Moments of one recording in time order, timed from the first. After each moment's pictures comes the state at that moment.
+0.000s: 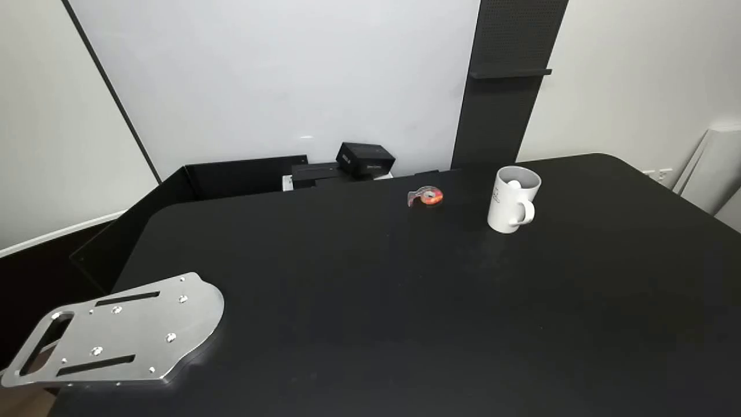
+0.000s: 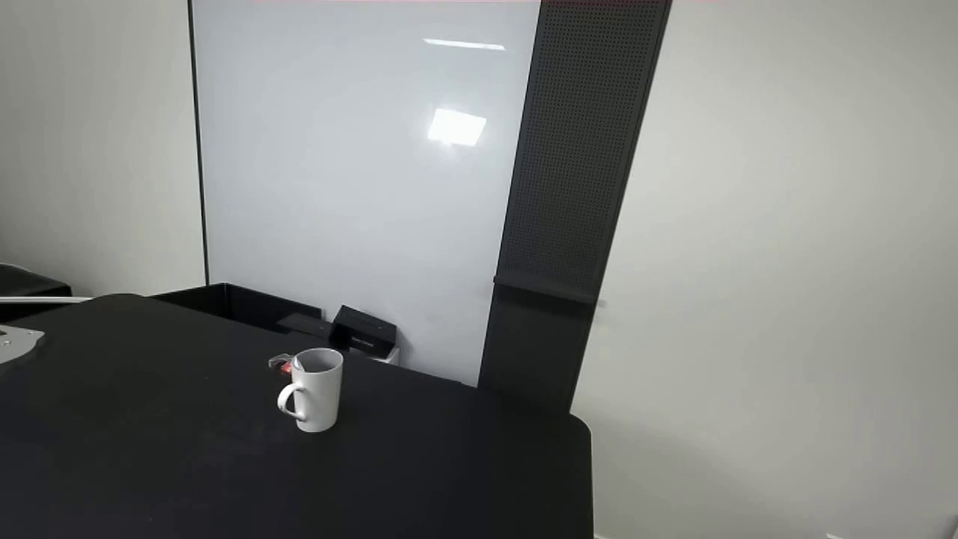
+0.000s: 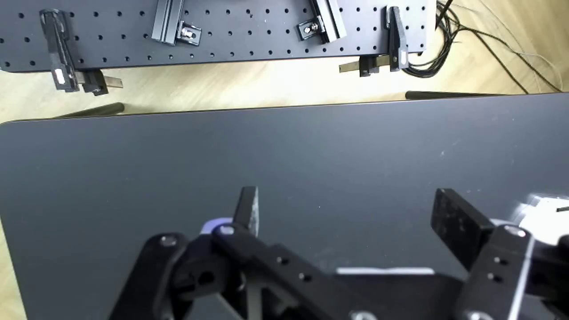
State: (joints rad) arm -0.04 -0.89 -0.18 -2.57 0.08 1.58 -0.09
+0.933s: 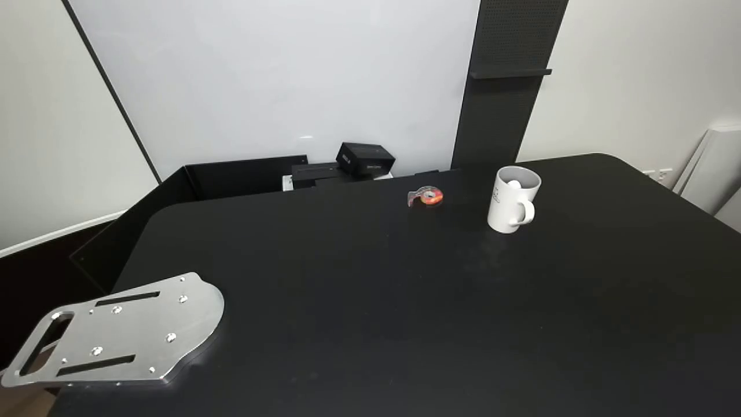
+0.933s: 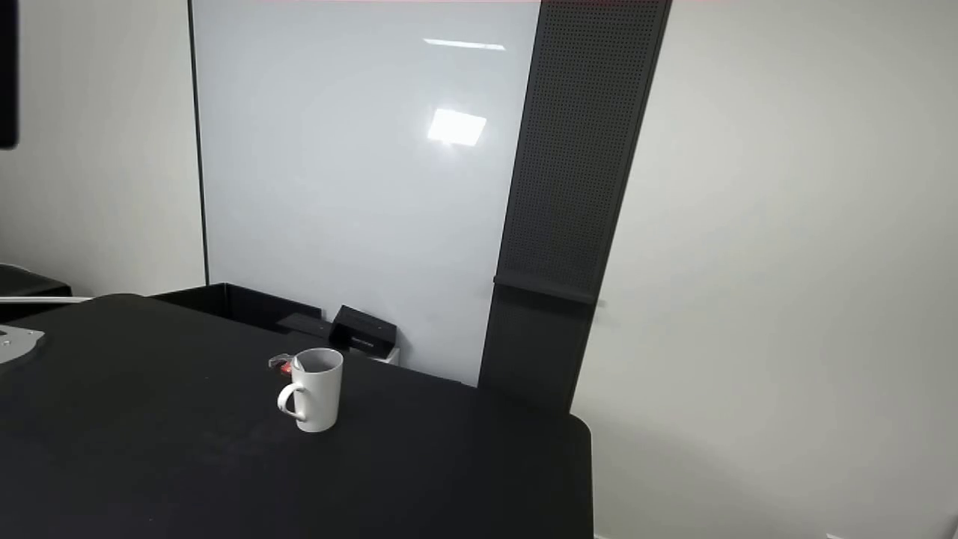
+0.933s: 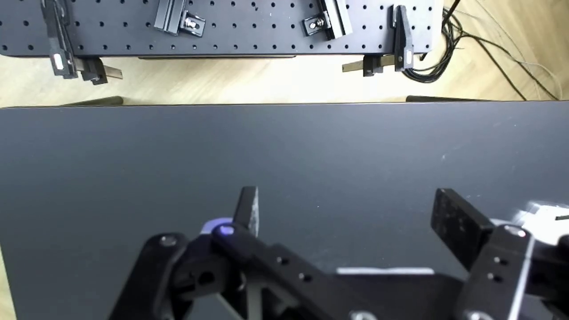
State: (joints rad) arm -0.05 -0.85 -0.18 -2.57 0.08 1.61 -0.13
